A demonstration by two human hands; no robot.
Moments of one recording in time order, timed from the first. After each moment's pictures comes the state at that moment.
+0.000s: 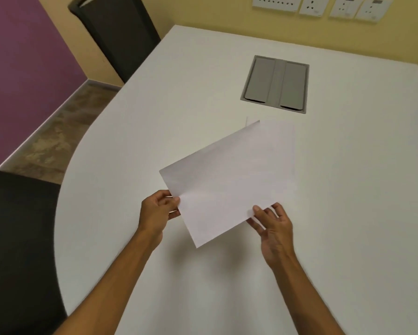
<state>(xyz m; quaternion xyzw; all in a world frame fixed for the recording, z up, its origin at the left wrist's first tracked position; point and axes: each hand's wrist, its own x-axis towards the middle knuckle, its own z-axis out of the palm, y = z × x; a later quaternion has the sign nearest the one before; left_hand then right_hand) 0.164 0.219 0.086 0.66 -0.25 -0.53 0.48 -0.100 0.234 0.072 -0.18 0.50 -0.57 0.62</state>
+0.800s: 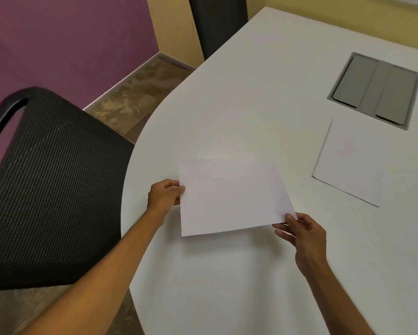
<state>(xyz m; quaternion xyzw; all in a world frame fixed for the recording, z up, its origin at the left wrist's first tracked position) 0.331 0.263 0.028 0.77 -0.18 -0.43 0.43 -0.009 0.233 0.022 -0.32 0.61 -0.42 0.59</state>
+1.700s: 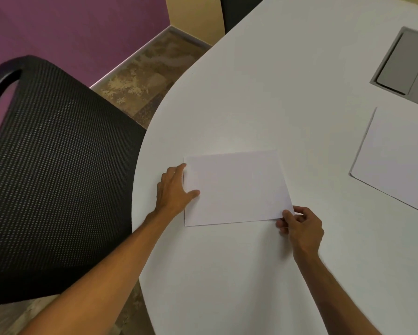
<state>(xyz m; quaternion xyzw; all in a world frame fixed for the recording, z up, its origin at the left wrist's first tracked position) 0.378 0.258 -0.044 0.84 -0.45 -0.27 0.17 0.061 0.213 -0.048 -0.41 0.73 -0.31 0.44</state>
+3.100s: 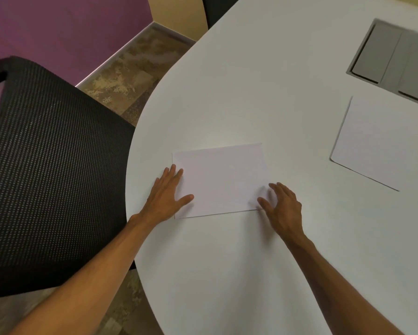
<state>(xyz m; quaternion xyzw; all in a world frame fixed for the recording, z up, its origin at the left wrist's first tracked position) 0.386 0.294 -0.051 0.75 -0.57 -0.30 0.10 0.060 0.212 -0.035 -0.70 0.65 -0.08 0.29</state>
